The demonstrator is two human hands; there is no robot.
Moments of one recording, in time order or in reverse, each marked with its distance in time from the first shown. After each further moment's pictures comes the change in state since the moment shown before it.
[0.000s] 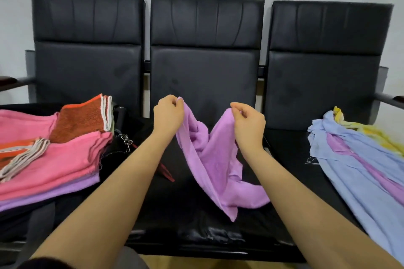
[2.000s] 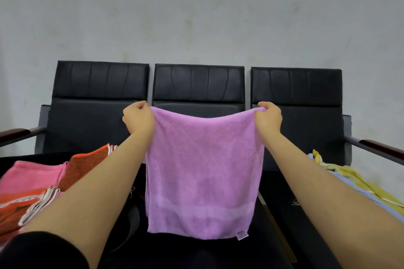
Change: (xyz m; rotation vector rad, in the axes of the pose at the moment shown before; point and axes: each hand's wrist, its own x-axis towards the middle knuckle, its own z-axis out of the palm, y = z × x) left_hand 0.058 0.064 -0.097 -0.435 0.376 -0.152; right_hand 0.095 -0.102 -0.077 -0.029 0.166 0.070
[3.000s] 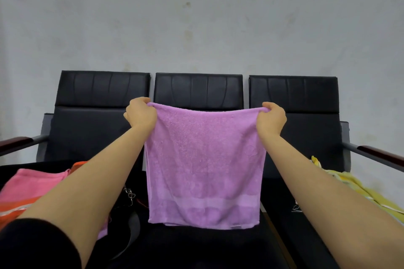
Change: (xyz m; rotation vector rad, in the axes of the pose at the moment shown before) left_hand 0.012 0.032 -0.002 0.347 -0.068 0.200; right_hand 0.008 -0.013 -0.006 -0.027 0.158 -0.043
